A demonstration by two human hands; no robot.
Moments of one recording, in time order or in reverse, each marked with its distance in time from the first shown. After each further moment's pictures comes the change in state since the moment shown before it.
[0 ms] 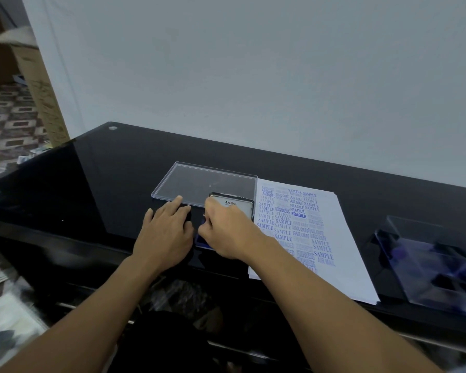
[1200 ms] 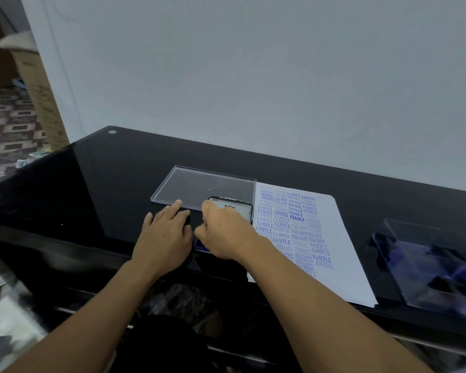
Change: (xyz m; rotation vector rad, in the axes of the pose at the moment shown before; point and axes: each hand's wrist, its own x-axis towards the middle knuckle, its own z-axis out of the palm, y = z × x) left_hand -0.001 -0.002 0.002 -0.003 0.014 0.008; right_hand 0.003 -0.006 -0.002 -0.046 -0.010 -0.010
